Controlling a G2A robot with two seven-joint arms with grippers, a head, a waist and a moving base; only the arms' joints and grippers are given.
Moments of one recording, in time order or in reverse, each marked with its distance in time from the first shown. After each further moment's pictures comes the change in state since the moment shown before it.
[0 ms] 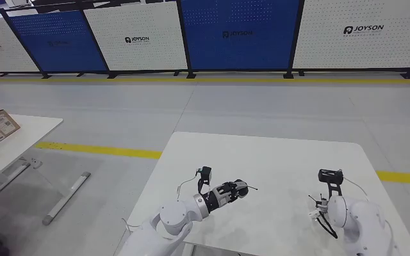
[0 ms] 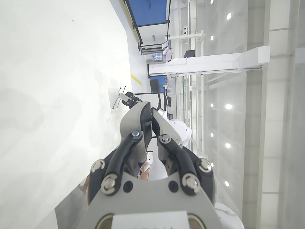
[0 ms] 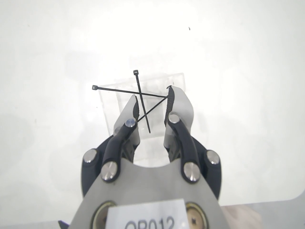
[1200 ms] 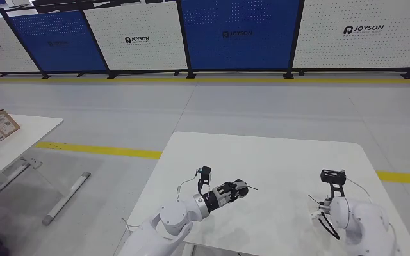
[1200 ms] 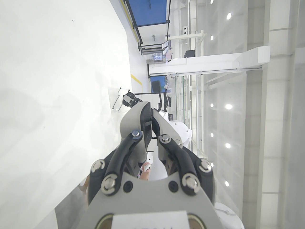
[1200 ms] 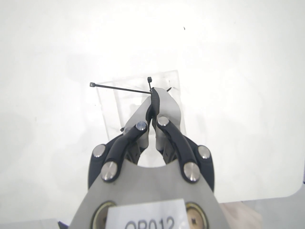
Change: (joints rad) left arm 0.000 0.000 0.000 0.000 0.000 0.000 0.000; right arm -0.015 -0.013 0.029 -0.021 -0.026 -0.008 0.007
